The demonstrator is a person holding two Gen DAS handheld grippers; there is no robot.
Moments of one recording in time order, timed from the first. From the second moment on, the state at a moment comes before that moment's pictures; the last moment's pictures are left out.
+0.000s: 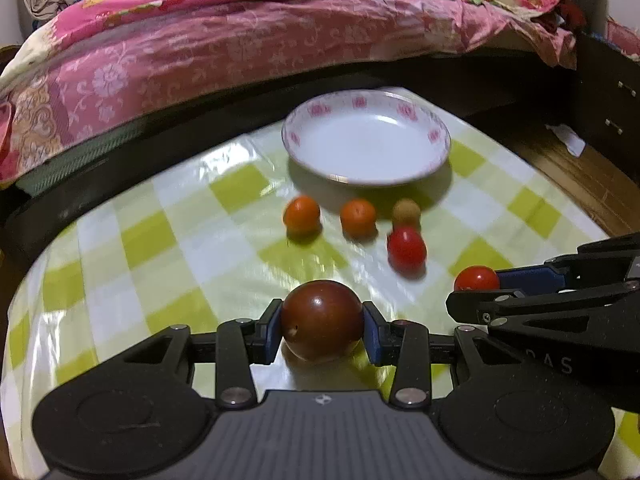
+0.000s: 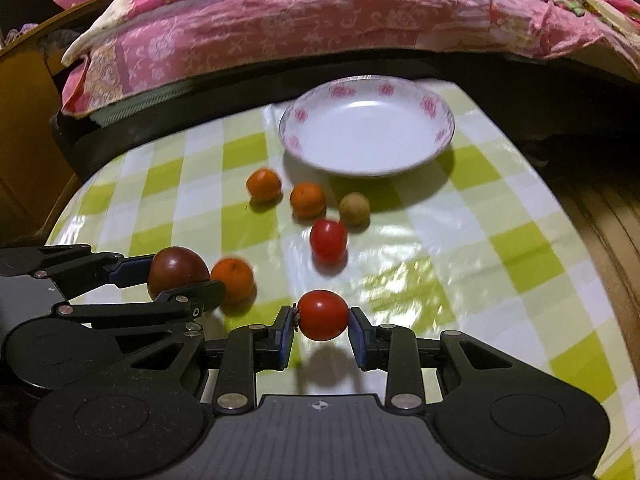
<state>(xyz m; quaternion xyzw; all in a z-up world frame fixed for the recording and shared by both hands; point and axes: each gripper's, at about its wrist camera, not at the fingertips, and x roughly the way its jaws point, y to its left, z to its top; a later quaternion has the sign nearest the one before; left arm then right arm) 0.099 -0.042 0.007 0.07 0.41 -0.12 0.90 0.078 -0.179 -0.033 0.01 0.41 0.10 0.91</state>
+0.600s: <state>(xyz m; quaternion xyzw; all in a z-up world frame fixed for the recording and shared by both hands) 0.195 -0.066 0.018 0.07 0.38 -0.13 0.91 0.168 -0.208 -0.007 0.02 0.36 0.08 0.93</state>
